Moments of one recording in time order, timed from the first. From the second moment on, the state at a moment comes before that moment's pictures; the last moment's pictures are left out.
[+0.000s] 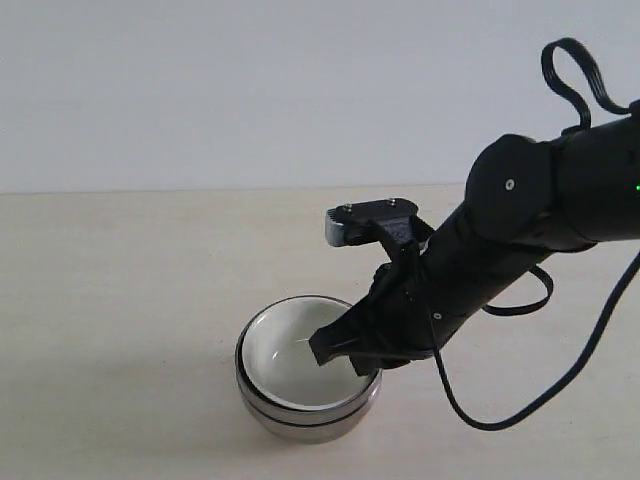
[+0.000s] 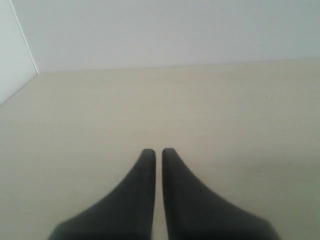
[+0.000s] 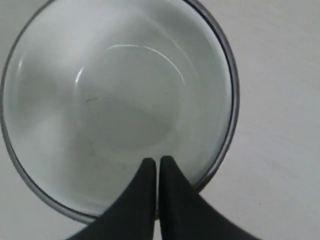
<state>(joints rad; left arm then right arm) 0.09 0.00 0.00 0.07 0.31 0.00 0.61 1.71 -1.01 0.48 0.55 -0.31</state>
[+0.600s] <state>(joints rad) 0.09 0.00 0.00 0.07 0.31 0.00 0.63 1.55 -1.00 0.49 0.49 -0.32</state>
